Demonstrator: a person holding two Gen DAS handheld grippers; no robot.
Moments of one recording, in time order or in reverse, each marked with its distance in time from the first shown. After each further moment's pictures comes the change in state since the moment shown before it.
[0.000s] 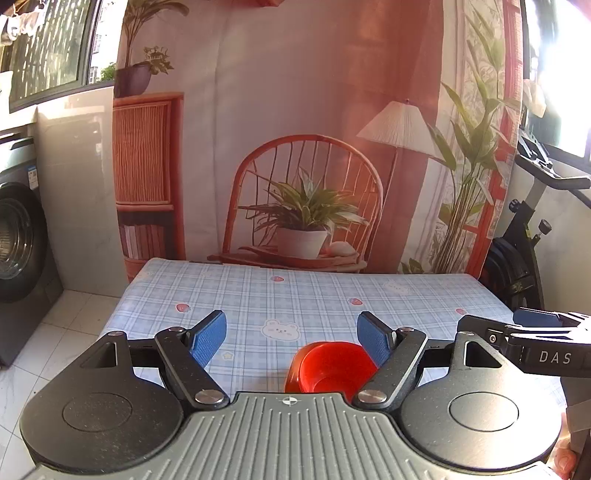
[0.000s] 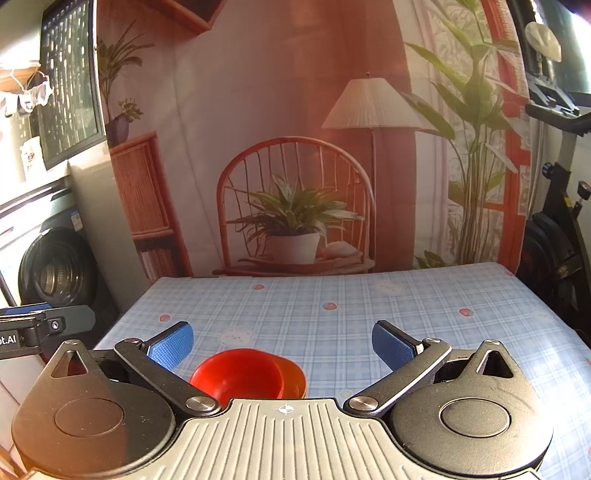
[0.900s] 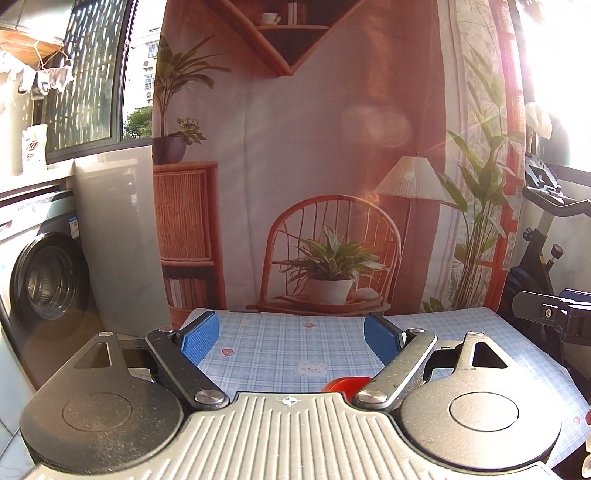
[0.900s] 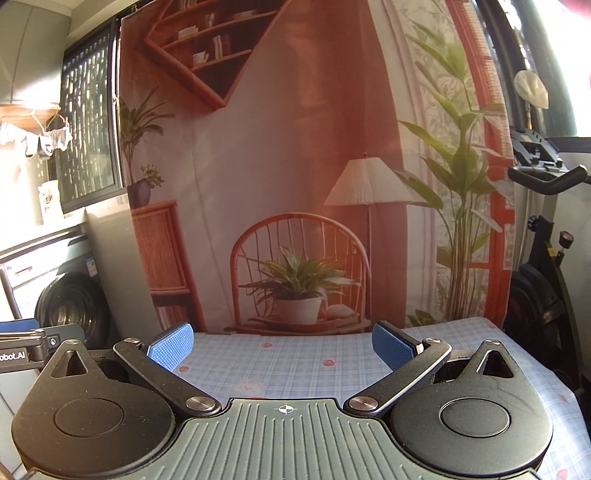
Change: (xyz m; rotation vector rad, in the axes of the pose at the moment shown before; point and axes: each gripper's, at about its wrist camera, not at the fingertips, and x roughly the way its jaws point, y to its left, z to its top) left arm -0.079 -0.015 0.029 0.043 -0.129 0.122; right arm -0.094 0.004 0.037 -0.014 -0.168 0.013
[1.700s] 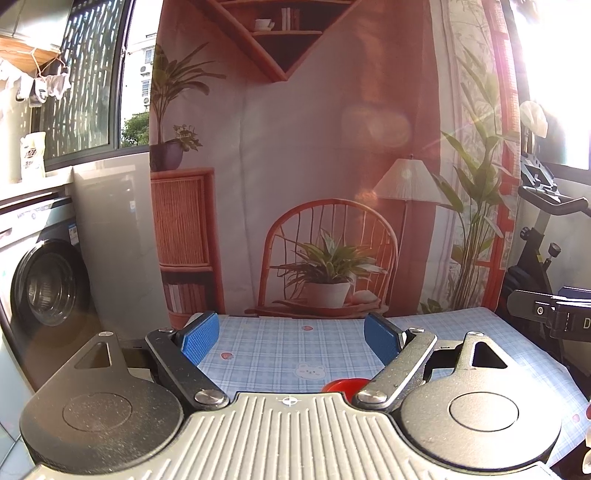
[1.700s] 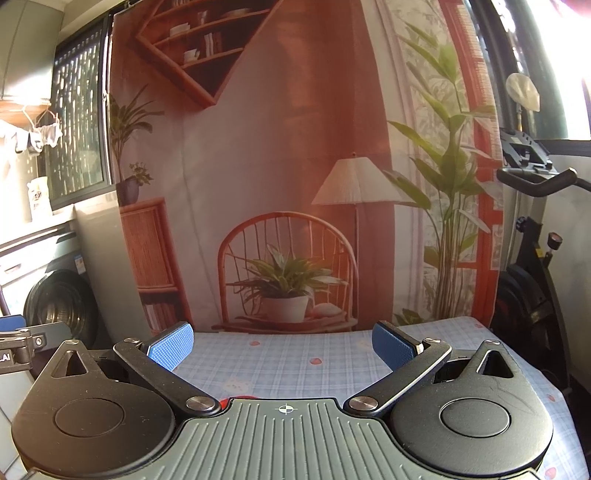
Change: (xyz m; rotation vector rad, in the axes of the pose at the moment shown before) left arm -0.004 0.003 0.001 0.018 -0.015 -0.012; right arm -0.002 0.001 0.001 -0.005 0.008 -0.045
